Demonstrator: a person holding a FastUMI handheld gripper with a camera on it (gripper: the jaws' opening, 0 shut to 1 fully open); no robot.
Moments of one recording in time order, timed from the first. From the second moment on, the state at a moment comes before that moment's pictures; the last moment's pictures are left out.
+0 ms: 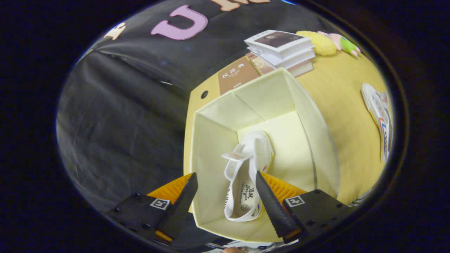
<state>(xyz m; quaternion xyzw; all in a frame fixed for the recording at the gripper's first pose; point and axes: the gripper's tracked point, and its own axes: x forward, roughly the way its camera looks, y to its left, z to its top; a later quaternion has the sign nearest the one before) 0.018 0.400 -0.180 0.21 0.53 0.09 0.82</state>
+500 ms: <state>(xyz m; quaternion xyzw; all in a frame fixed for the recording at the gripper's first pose) -0.002 0.221 -0.088 0.08 0.44 0.13 0.89</state>
